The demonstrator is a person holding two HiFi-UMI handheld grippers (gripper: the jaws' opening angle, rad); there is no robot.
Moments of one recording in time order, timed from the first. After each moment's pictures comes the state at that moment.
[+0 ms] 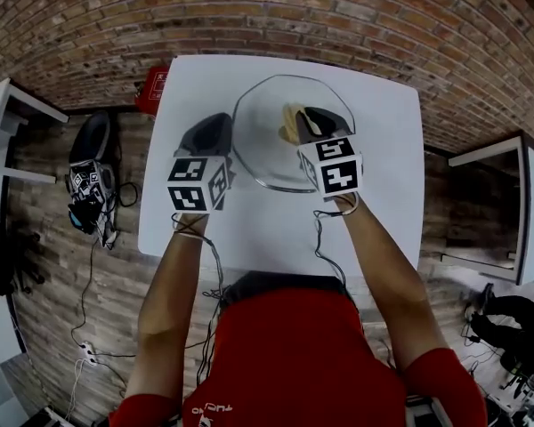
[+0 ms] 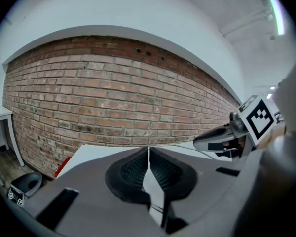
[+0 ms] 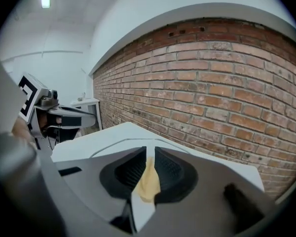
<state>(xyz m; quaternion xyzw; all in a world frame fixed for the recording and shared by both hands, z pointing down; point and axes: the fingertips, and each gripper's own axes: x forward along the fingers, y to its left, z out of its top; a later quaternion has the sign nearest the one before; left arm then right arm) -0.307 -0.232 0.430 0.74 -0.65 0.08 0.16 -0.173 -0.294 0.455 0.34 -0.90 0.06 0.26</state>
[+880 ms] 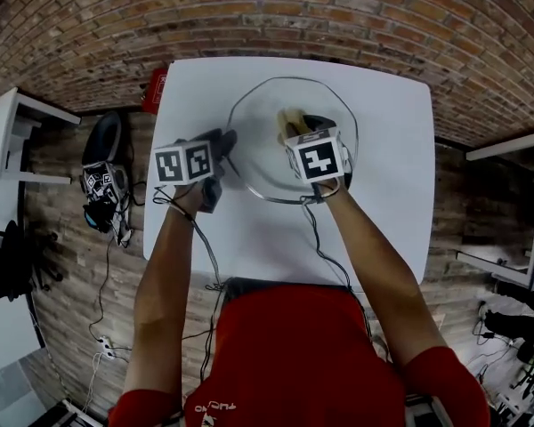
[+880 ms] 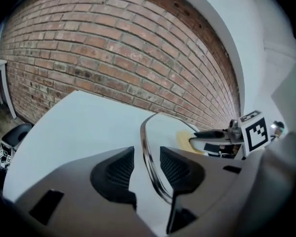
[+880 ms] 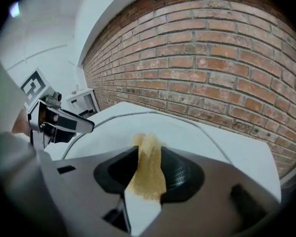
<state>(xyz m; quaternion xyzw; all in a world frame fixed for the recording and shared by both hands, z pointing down) -0.314 -0.261 0.530 0.70 -0.57 0.12 0.41 -0.175 -0.325 0.536 0.33 -0.86 0.16 0.35</state>
